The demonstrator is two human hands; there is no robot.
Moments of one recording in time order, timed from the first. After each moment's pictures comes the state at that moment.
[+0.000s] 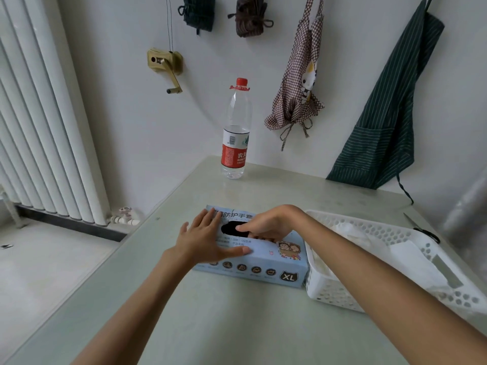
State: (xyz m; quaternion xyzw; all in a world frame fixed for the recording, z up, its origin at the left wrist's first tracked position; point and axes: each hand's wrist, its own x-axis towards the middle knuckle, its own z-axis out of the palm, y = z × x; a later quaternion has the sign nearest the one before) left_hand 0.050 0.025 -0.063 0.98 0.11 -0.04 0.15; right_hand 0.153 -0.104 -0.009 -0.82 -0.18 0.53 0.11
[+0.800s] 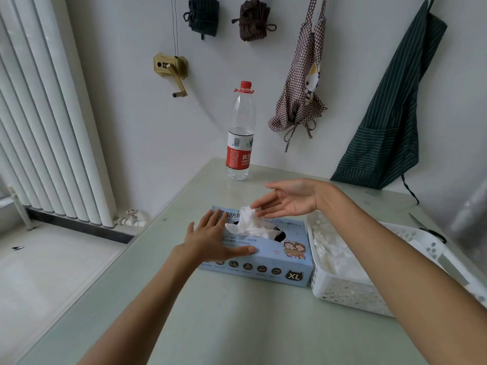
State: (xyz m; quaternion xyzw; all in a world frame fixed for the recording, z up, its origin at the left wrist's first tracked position) left_hand 0.049 0.027 -0.060 0.98 0.11 -0.07 0.16; right_hand 0.178 -0.135 0.033 -0.72 -0.10 0.49 0.49
